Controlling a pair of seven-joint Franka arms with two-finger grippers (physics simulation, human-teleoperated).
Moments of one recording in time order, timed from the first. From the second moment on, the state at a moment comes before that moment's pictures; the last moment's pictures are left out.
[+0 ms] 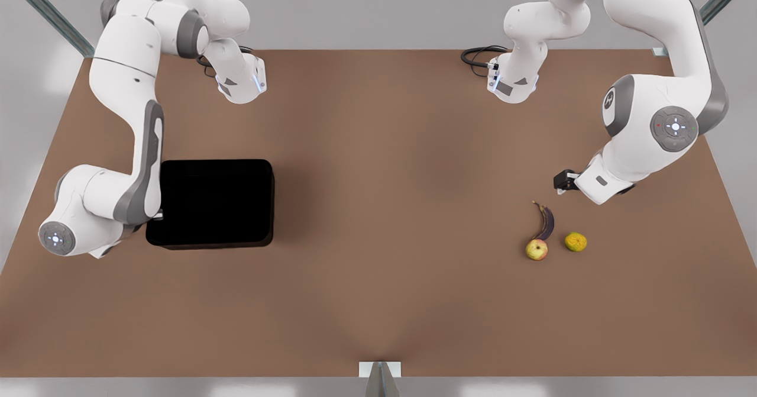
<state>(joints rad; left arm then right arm) 0.06 0.16 -0.18 -1.59 0.08 1.67 -0.02 0.23 0.62 -0.47 -1.39 0.12 1.48 -0.32</state>
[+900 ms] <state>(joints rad) 0.06 0.17 -0.18 -1.57 0.06 1.68 -0.02 0.11 0.44 0.01 -1.11 0.04 1.41 -0.50</state>
